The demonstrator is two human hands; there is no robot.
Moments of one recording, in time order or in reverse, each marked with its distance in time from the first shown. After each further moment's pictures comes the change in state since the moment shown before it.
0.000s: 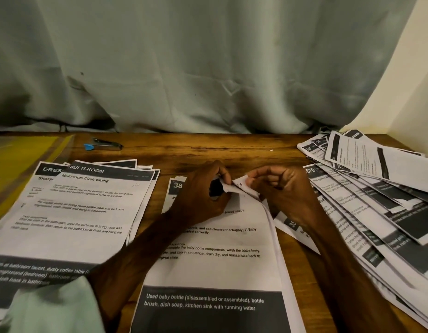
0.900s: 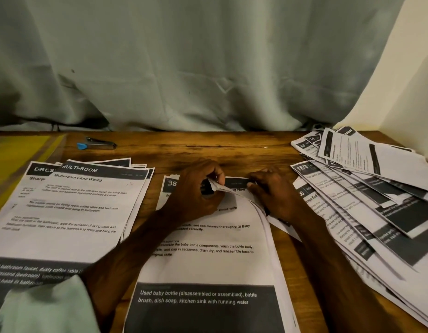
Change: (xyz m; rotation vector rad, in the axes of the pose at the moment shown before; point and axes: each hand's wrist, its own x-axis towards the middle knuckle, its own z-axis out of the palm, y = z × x) left_hand 0.000 -0.009 0.001 0.008 -0.019 0.060; right_hand 0.020 0.045 -0.007 -0.827 -0.052 -0.003
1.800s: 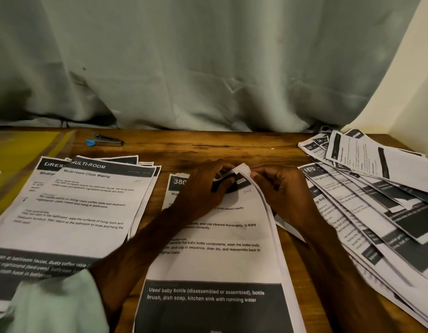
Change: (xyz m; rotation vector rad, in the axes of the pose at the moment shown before) left_hand 0.003 0.006 0.006 0.151 -0.061 -0.310; right_hand -0.020 -0.032 -0.013 0.544 0.170 -0.054
